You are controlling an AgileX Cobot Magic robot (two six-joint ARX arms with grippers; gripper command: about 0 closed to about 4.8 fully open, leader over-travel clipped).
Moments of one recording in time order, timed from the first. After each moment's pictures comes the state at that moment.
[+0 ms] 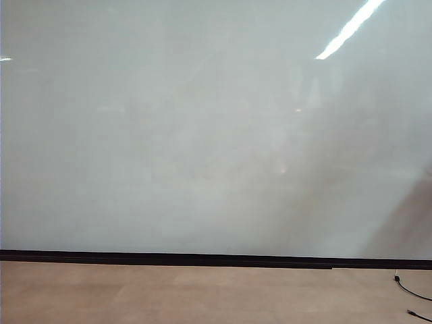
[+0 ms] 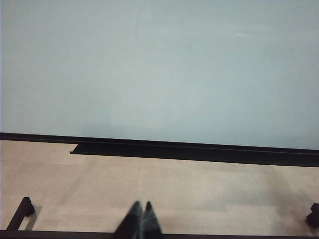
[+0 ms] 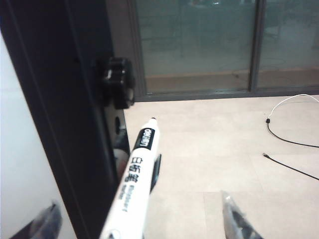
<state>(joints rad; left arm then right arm) 0.00 0.00 0.00 -0.15 0.02 -0.01 -0.53 1.98 0.62 1.39 -0.58 0.09</state>
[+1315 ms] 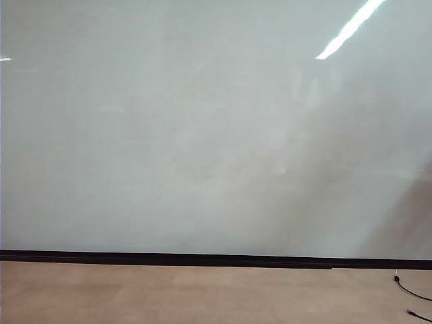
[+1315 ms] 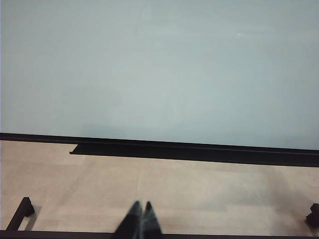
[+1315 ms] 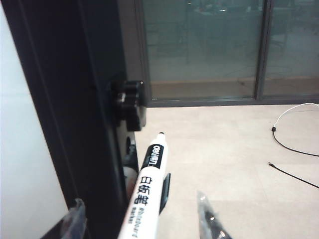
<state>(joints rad) 0.00 0.00 0.00 -0.15 0.02 -0.01 -0.52 1.98 0.64 1.40 -0.59 0.09</state>
